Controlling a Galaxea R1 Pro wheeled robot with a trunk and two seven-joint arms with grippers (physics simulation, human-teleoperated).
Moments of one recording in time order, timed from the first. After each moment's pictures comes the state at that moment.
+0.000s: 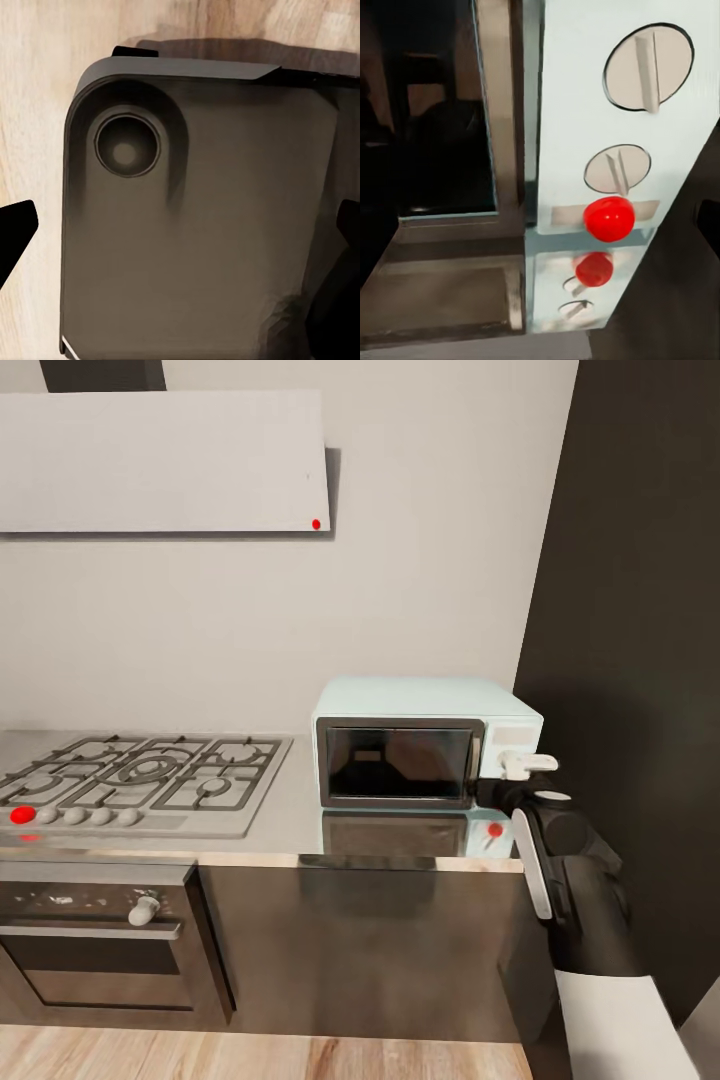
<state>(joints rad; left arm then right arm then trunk) 0.00 -0.03 0.01 -0.08 0.10 -0.05 0.00 -0.66 0.03 -0.01 -1.56 0.01 0.95 -0.13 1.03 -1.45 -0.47</state>
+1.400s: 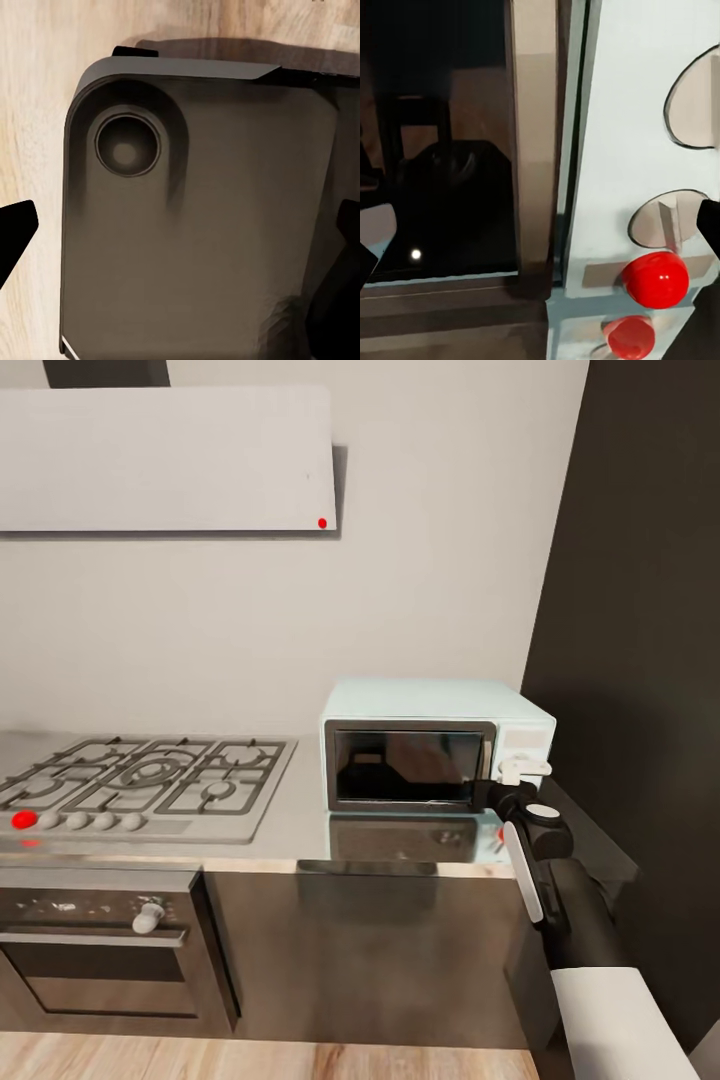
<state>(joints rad) 0.00 -0.03 0.01 -0.08 0.10 -0.05 0.00 -0.66 0.02 -0.01 -1.38 0.01 0.66 -0.13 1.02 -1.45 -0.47</state>
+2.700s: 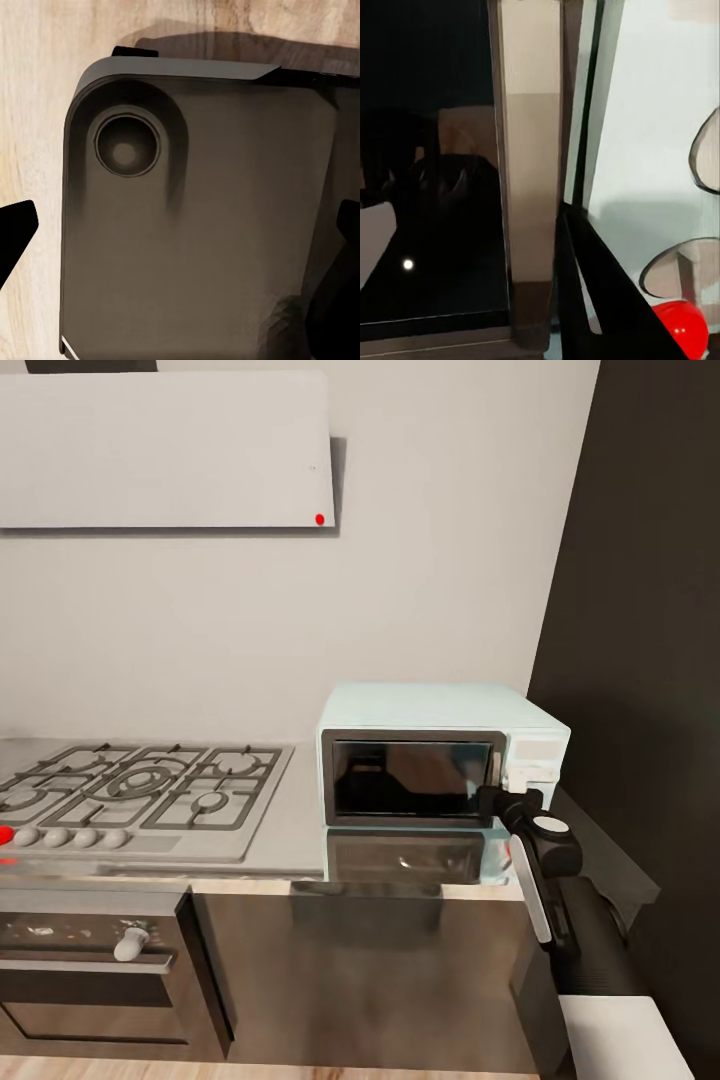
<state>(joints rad) 0.00 -0.03 0.01 -0.08 0.10 -0.05 0.00 -0.59 0.02 -0.01 -1.47 0.02 0.67 -0.13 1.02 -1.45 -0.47</state>
